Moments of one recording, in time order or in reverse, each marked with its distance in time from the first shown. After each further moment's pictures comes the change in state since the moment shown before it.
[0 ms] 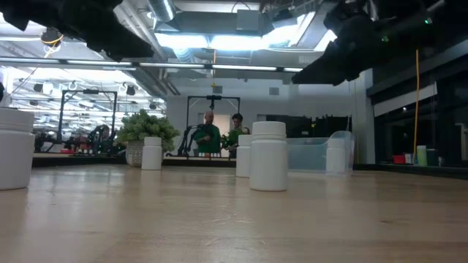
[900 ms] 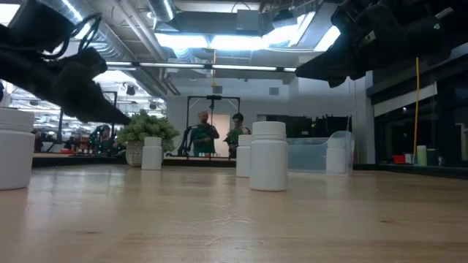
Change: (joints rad) left arm 0.000 -0.076 -0.385 0.186 -0.176 -0.306; right arm 0.000 -0.006 -0.051 0.102 -0.131 0.002
